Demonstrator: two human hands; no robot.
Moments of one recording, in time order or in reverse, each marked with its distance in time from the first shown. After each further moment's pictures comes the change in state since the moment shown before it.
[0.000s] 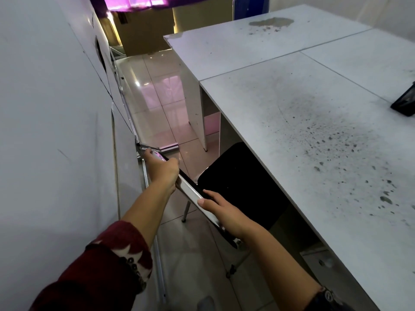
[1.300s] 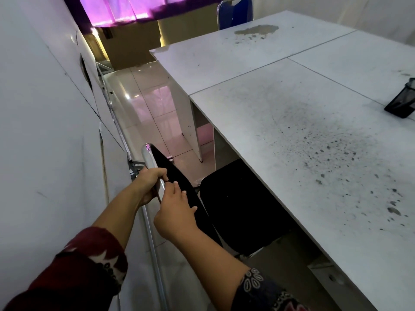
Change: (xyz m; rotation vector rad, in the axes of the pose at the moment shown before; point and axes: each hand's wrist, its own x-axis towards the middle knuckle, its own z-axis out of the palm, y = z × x) left_hand 0.070 0.027 -0.002 0.014 -0.484 -0.152; right_hand 0.070 -0.093 0.061 -0.423 0.179 -0.117
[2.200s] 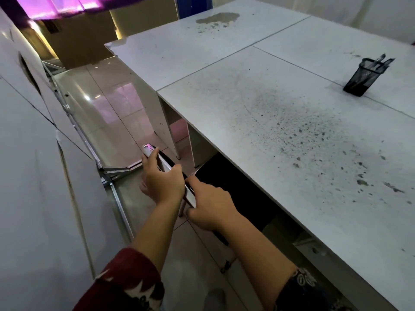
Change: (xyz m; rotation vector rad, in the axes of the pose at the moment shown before) left_hand -0.019 -0.015 0.093 0.272 0.437 0.504; right_hand -0.014 0.068 -0.068 -0.234 0.210 -0.109
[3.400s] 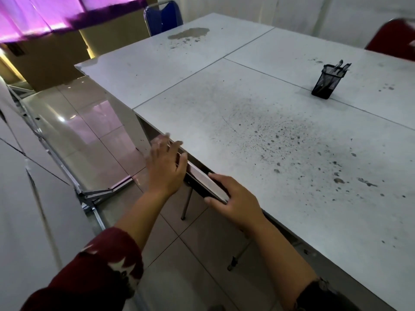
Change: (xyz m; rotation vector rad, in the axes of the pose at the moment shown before) left_hand 0.053 0.017 0.061 0.362 -0.472 0.606; right_hand -0.010 0.077 -0.033 0.236 0.368 0.038
